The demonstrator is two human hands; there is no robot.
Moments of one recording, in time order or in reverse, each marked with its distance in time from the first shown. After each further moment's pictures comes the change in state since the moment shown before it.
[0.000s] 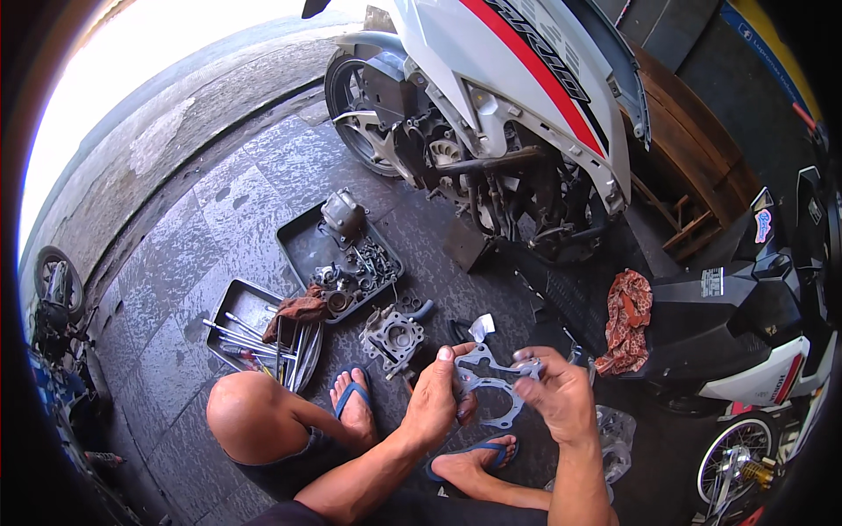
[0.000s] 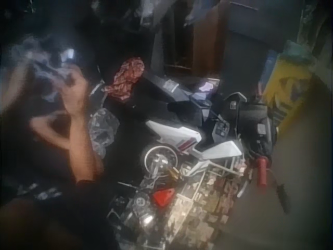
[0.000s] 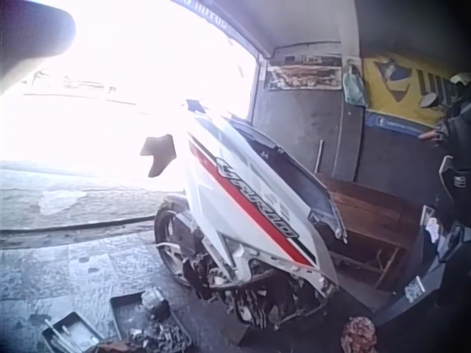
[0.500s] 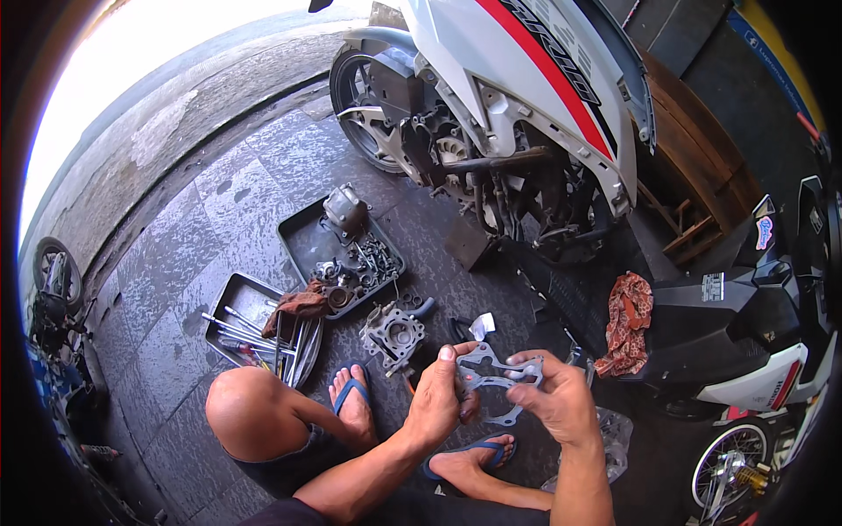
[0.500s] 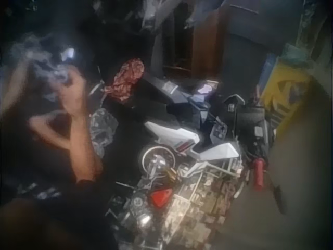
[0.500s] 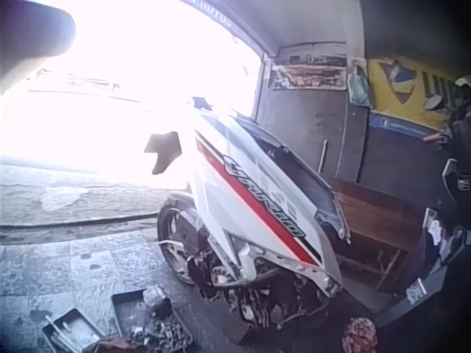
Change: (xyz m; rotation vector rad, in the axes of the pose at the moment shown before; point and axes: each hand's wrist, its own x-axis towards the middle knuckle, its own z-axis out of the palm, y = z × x) left_hand -0.001 -0.003 -0.001 0.006 0.015 0.028; right_hand 0.000 -0.005 0.004 -0.109 -0.058 0.072
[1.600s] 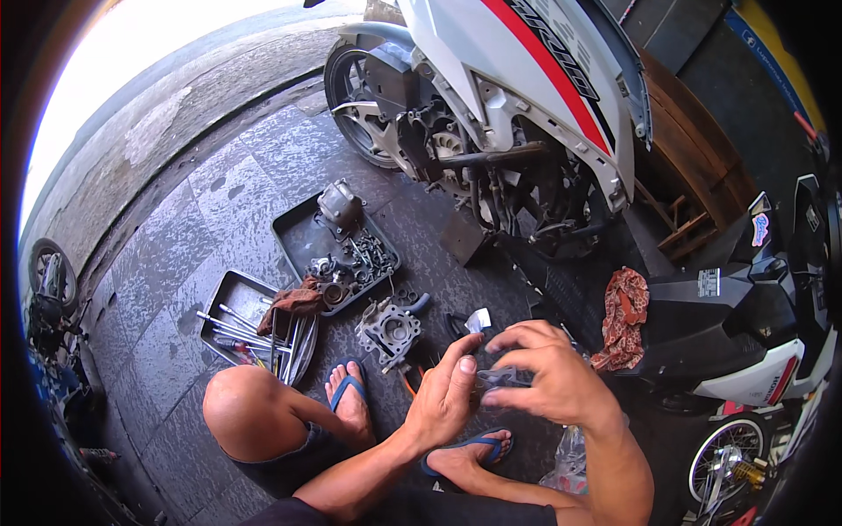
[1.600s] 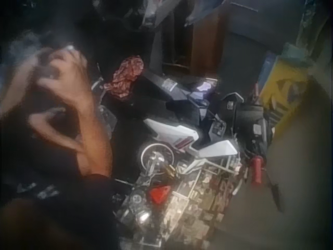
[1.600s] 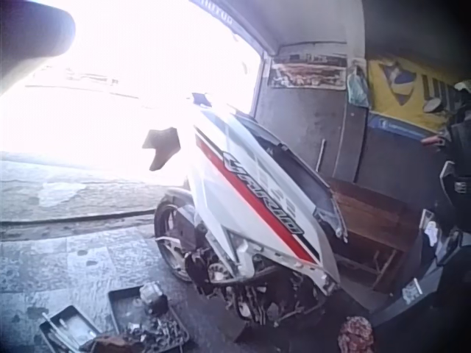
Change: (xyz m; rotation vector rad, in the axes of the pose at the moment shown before) left_hand -0.008 0.012 0.001 0.404 -0.021 0.198; right_hand 0.027 -0.058 0.006 -0.986 -0.390 -0.411
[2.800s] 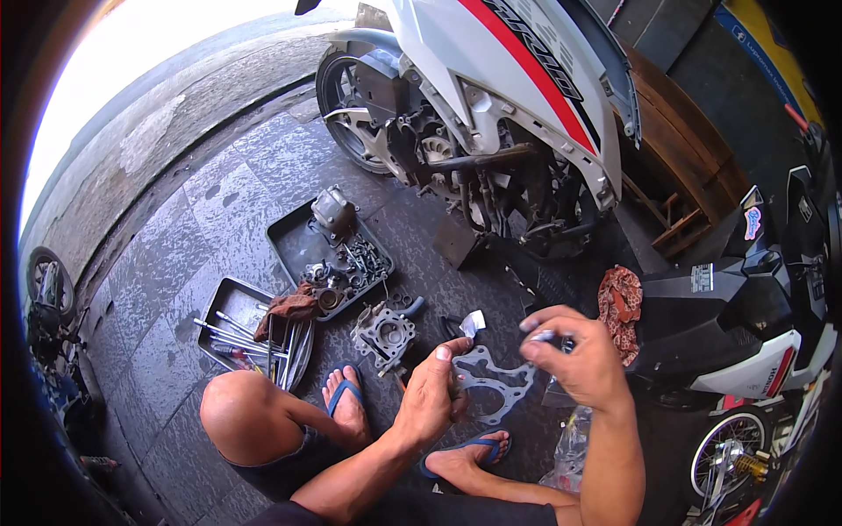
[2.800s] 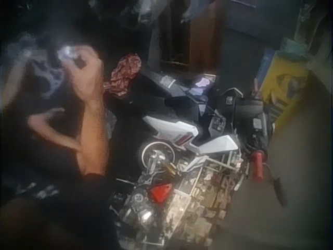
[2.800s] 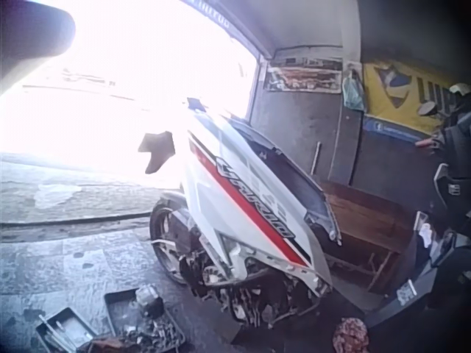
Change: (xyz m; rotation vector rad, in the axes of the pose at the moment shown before) left_hand 0.003 -0.004 0.001 -0.315 -0.008 -0.174; right_hand -0.014 0.014 -0.018 0.419 0.286 0.233
